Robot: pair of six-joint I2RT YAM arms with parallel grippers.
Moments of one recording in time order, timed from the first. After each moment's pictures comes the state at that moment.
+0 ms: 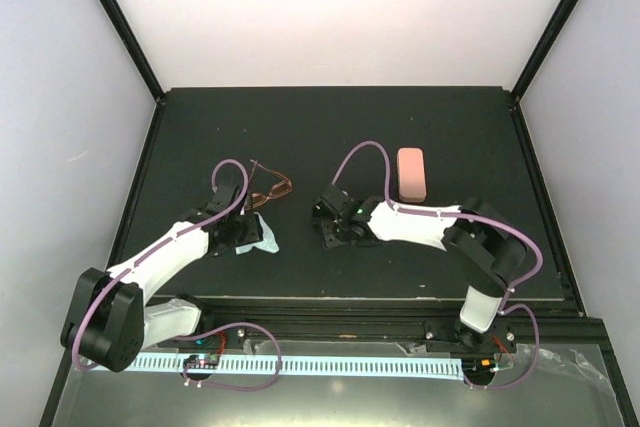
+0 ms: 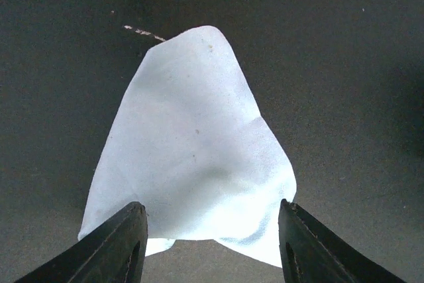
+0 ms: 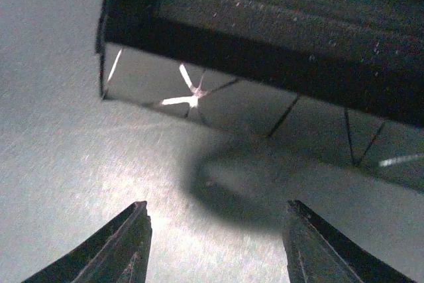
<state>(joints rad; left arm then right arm) -0.35 1.17 0.58 -0.53 0.03 -0.60 0.94 1.75 1.04 -0.44 0.06 0.64</state>
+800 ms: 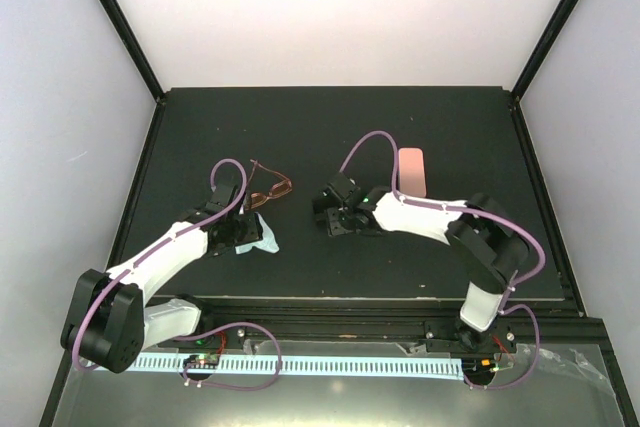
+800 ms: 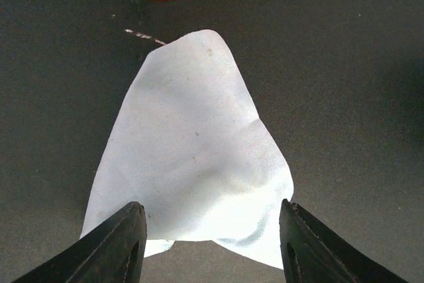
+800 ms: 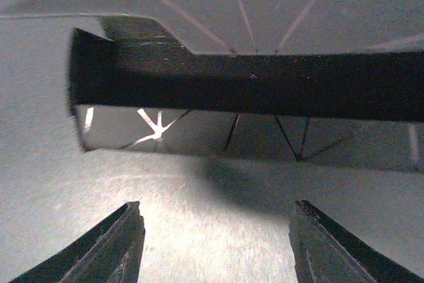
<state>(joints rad) -0.33 1.16 0.58 -0.53 0.03 -0.60 0.86 1.80 1.09 -0.45 0.11 0.61</state>
